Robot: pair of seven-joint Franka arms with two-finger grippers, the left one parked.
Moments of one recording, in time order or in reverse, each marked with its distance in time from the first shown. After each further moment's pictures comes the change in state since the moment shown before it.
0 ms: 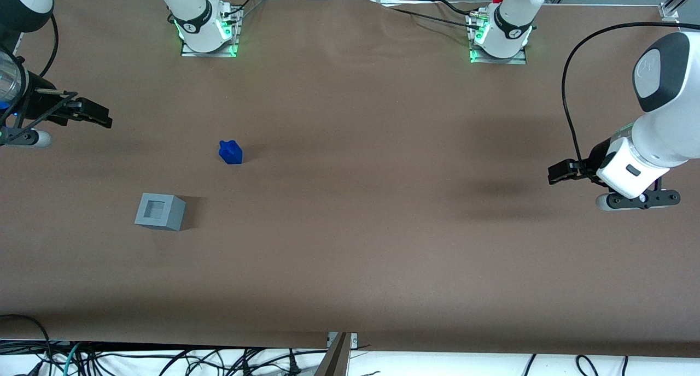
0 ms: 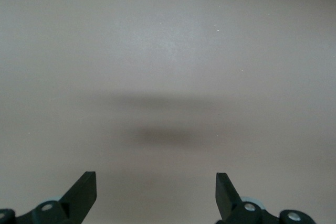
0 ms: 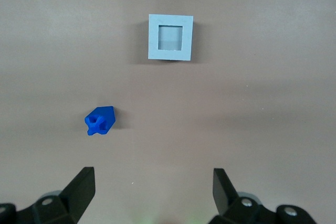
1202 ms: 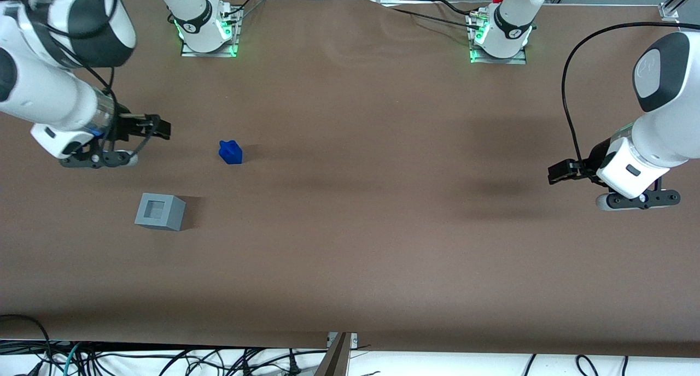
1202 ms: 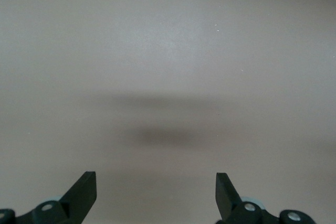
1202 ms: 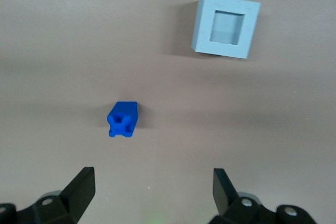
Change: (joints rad) arm 0.145 0.078 0.024 -0.126 0.006 0.136 0.089
